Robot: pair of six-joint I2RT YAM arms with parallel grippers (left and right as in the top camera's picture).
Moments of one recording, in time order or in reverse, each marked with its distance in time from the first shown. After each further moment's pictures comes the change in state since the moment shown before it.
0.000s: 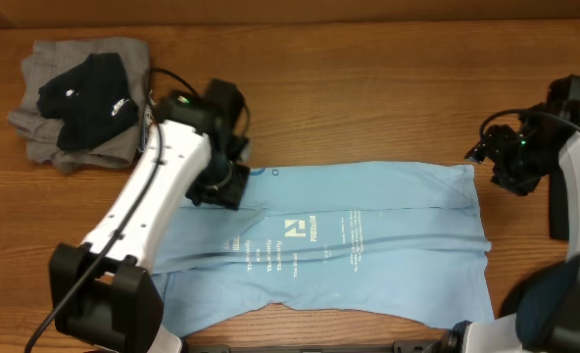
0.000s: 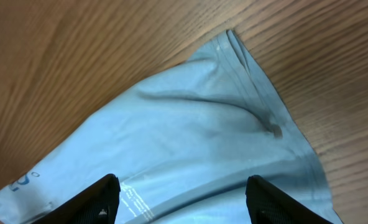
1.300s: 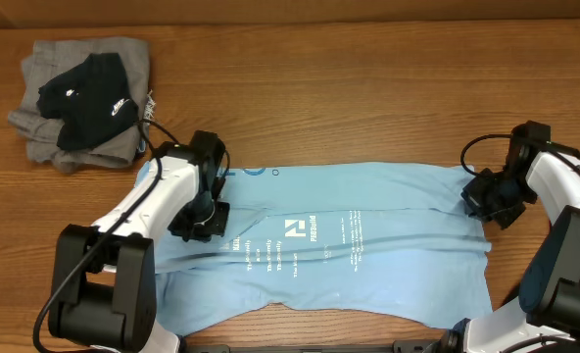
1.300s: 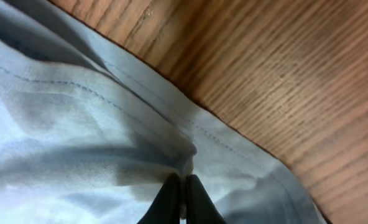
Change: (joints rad) left arm 0.127 0.000 -0.400 0.294 -0.066 -0.026; right arm -0.010 0.144 -0.311 0.241 0.183 0.224
